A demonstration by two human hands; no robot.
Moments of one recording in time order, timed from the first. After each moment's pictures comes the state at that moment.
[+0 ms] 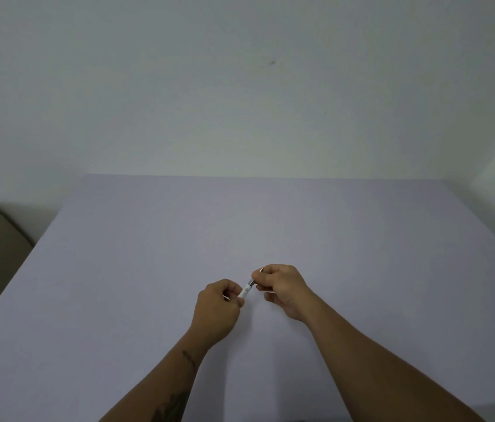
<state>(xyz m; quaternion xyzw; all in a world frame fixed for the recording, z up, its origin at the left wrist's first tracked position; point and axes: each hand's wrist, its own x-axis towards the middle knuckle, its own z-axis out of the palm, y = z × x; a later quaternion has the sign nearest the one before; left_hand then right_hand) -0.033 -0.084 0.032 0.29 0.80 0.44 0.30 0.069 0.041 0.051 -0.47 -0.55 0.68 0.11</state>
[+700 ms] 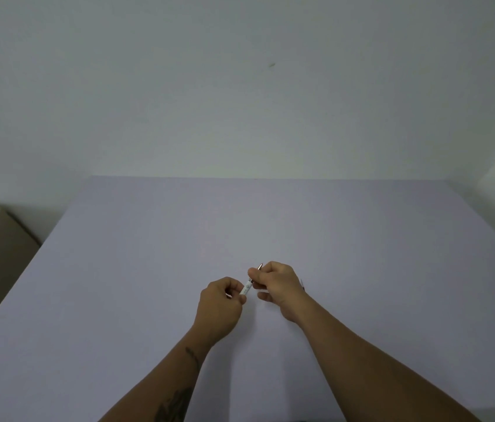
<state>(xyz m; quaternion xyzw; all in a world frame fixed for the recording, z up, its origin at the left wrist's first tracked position) -0.029 -0.079 0.032 0.29 0.80 0.44 0.29 0.063 0.035 0.048 -0.48 -0.57 0.66 0.14</state>
